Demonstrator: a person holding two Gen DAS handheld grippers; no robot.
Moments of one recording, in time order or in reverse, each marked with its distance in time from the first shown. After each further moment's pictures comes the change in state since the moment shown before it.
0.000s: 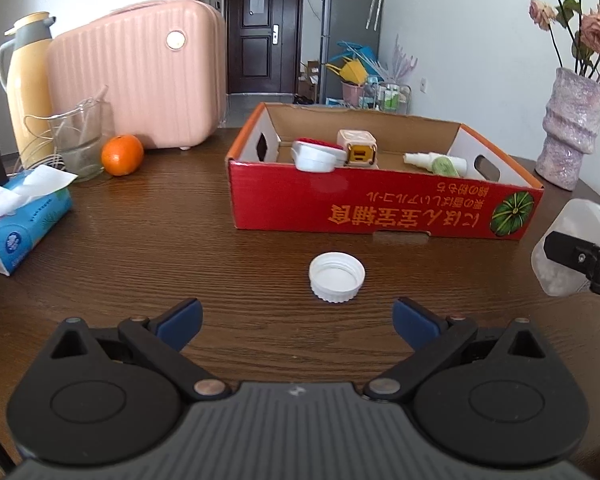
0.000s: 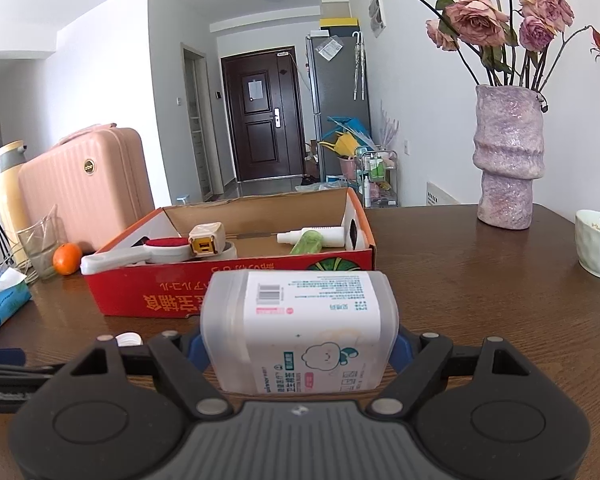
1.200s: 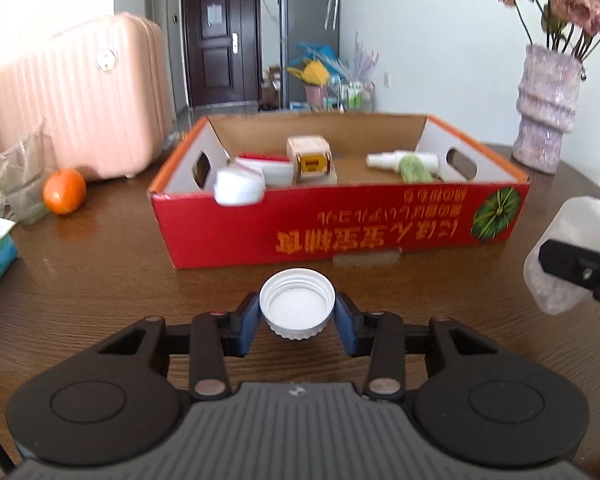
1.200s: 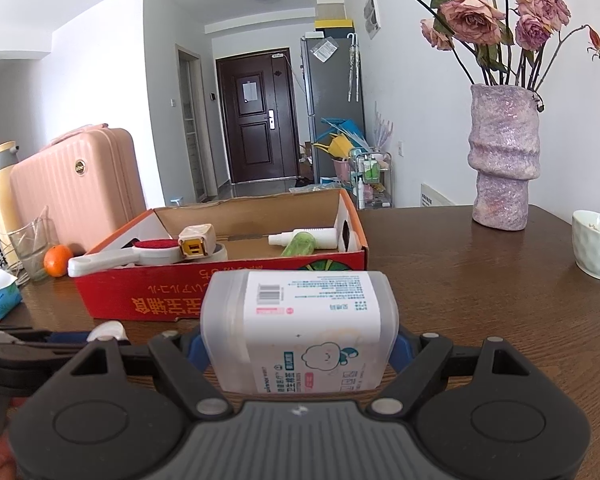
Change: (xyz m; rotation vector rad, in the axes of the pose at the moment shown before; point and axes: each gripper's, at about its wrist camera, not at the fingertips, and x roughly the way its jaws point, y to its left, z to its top) left arm 0.032 -0.026 0.018 0.097 -0.042 -0.067; right arm 0.006 -0.003 0.000 0.001 -0.009 -0.012
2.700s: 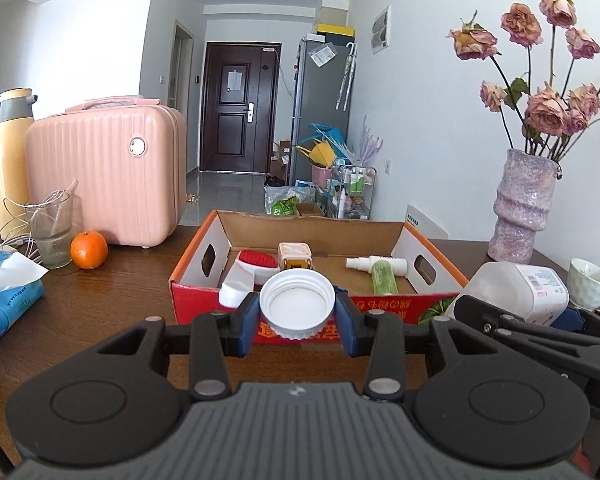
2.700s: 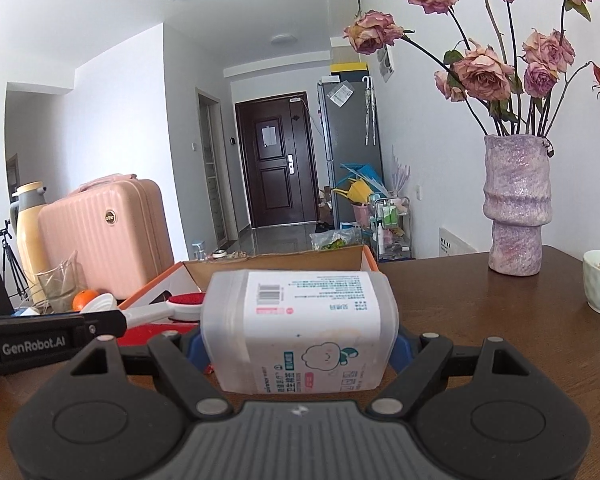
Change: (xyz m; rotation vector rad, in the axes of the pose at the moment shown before) left arm -0.076 -0.014 0.025 -0.102 -0.230 -0.004; right arm -0.020 0.010 0.018 0.003 -0.145 0.059
